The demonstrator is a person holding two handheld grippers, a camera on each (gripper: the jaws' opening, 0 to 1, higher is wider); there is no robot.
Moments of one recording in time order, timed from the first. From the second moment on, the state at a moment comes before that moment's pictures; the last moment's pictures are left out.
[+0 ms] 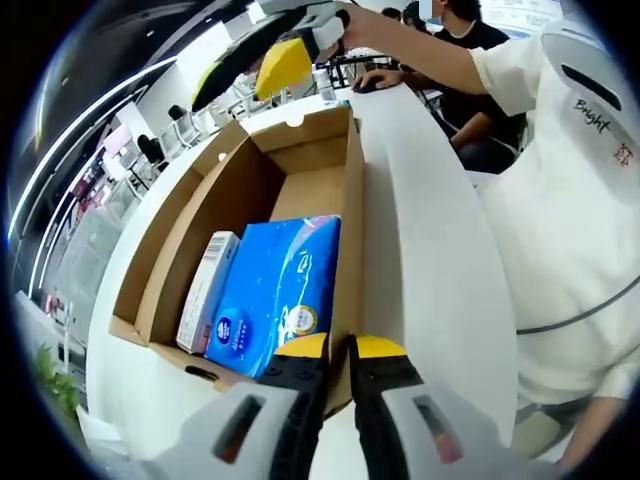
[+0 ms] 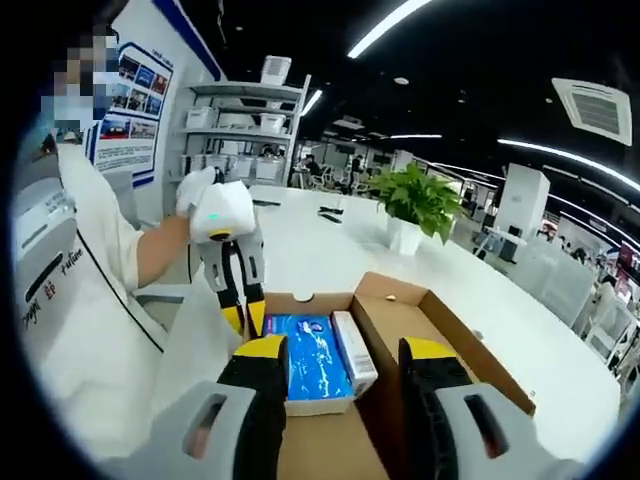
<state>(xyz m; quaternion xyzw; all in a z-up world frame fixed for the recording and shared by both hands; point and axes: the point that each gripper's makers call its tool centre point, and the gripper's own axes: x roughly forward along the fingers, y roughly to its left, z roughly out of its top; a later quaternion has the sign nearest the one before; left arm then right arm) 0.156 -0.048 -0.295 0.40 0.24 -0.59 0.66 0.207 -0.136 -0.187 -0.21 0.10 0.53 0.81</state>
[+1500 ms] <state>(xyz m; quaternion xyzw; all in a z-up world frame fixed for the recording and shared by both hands) 0.155 -0.048 -0.295 0.41 0.24 -0.60 0.65 0.203 -0.075 -0.268 -0.26 0.22 0.62 0.71</state>
